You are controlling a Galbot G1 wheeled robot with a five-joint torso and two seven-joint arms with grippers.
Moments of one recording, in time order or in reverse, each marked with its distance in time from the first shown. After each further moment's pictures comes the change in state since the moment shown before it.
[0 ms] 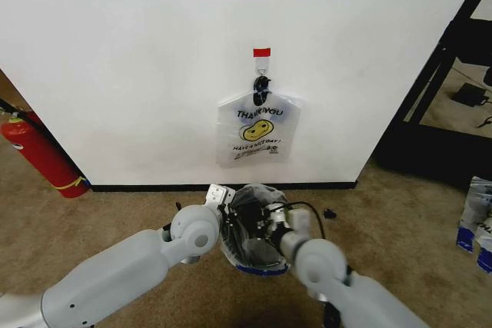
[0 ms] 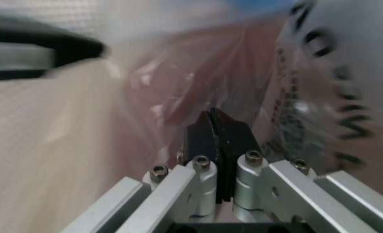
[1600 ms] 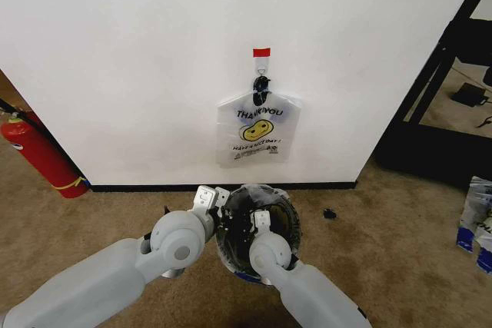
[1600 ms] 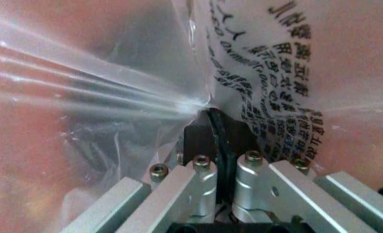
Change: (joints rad) left arm 0.062 0.079 -0.077 -0.141 -0.035 0.000 -0.014; right arm 0.052 0.182 -0.024 -0.206 -0.040 -0.116 0.269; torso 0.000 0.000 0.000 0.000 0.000
